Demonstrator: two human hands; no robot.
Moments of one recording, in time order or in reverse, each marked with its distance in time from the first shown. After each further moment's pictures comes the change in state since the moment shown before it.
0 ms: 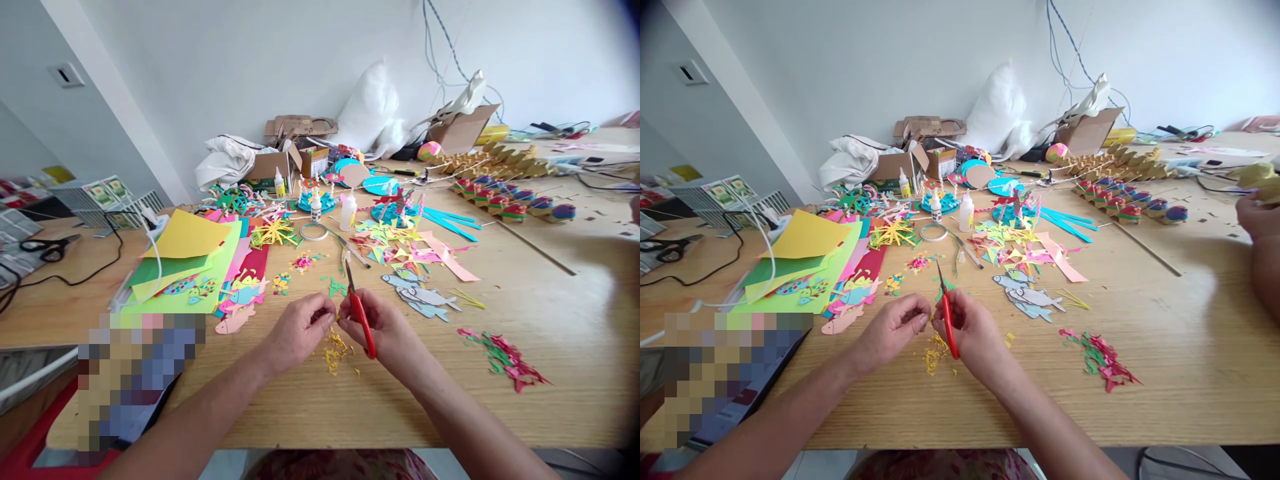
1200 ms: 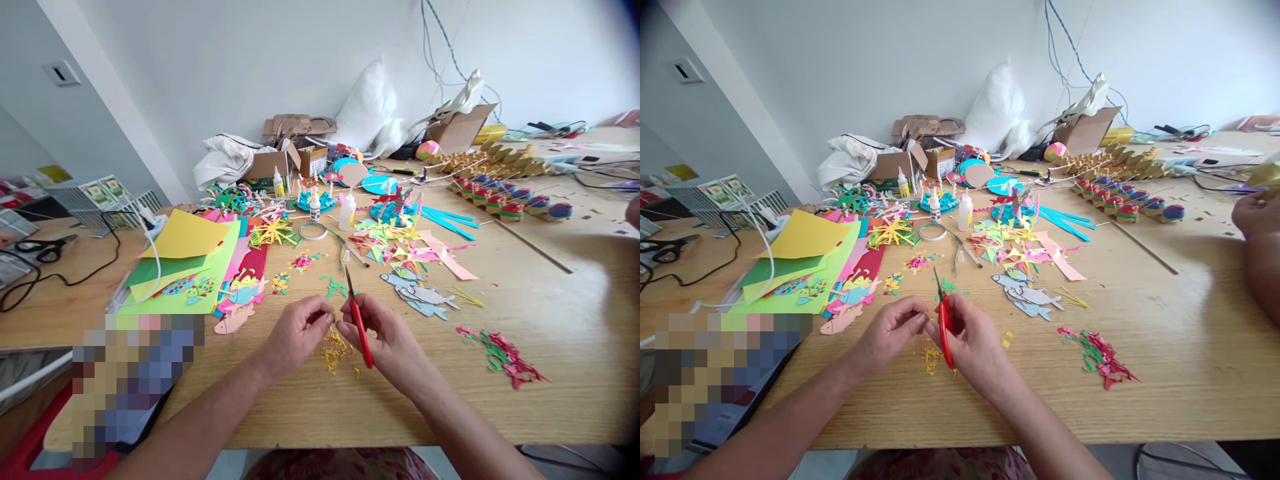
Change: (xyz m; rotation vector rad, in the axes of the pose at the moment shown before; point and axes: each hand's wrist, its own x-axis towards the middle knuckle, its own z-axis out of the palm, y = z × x) left_hand -0.004 -0.004 0.003 -0.129 0.024 -0.012; right_hand -0.011 -0.004 0.002 -0.164 0.023 -0.015
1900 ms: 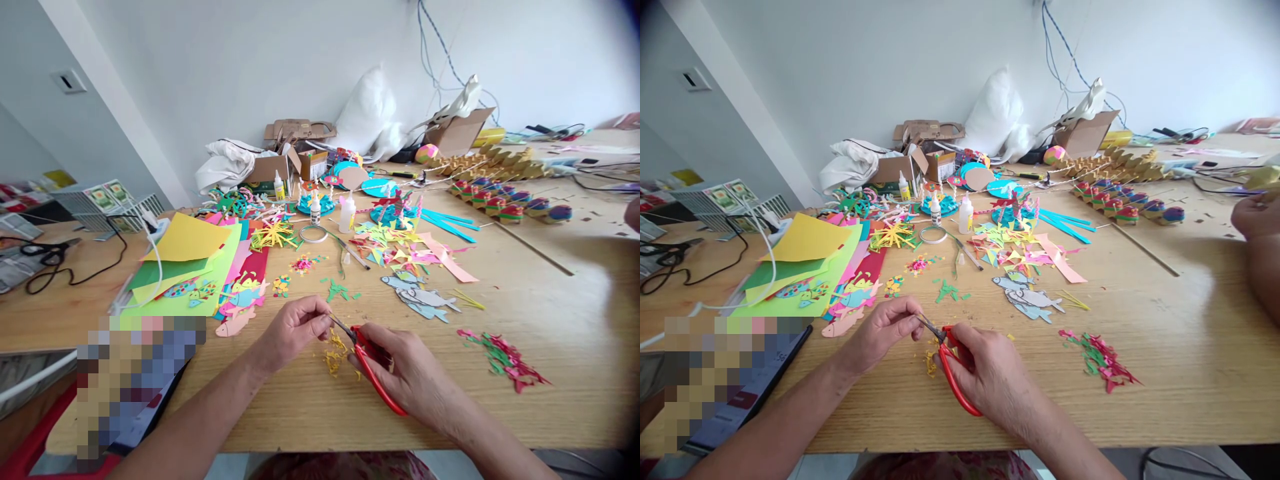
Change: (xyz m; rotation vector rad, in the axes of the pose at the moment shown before) left_hand -0.002 0.007 -0.011 -0.280 -0.093 -0.029; right_hand -0.023 0.004 -0.017 -0.588 -0.191 -0.102
